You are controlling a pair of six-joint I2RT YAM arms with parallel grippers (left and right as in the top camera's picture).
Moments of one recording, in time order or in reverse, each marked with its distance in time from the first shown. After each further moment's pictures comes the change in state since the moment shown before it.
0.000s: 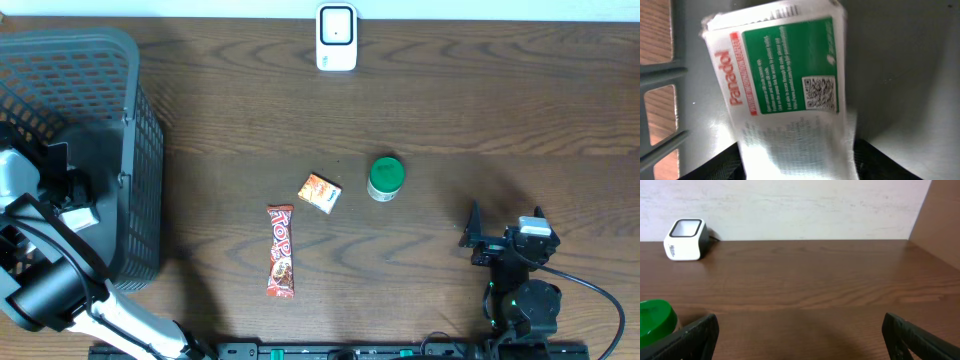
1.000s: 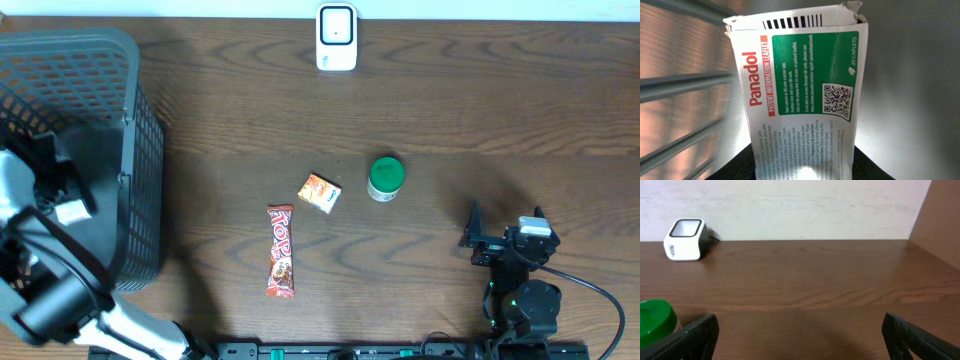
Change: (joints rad) left arm 0.005 -0.105 0.003 0.015 0.047 -0.075; right arm 0.000 0.000 0.000 0.000 0.000 0.000
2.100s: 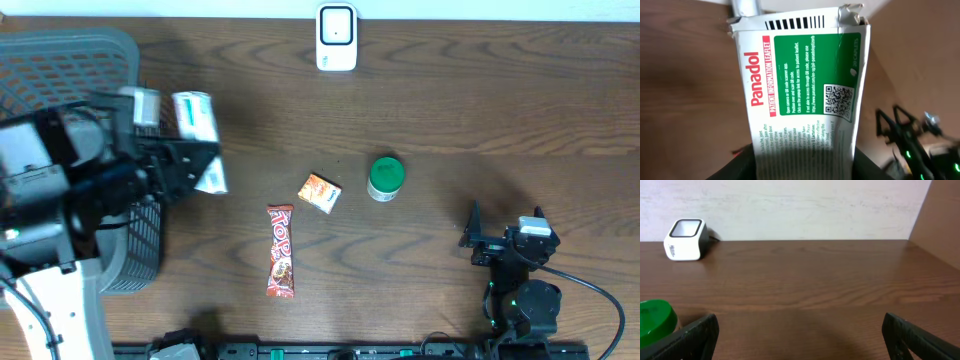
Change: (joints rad) left arm -0.466 -0.739 0.002 -0.326 0.886 -0.218; right arm 0.000 0.000 0.000 0.000 0.000 0.000
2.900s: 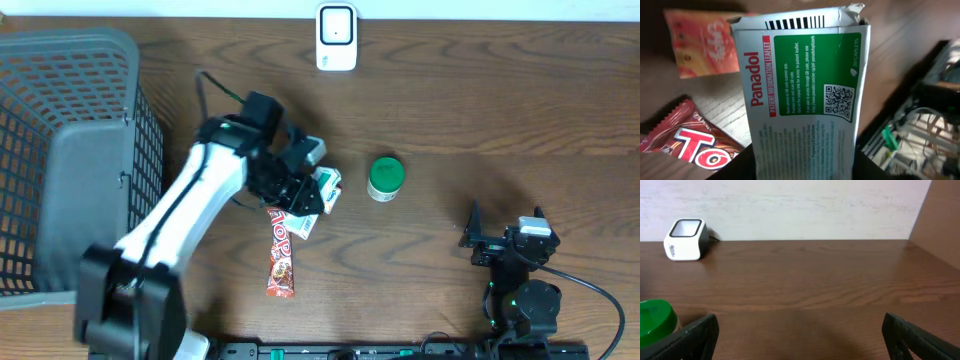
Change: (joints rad) left arm -0.595 0.538 -0.143 0.082 -0.293 0.039; right arm 0.000 0.000 0.000 0.000 0.000 0.000
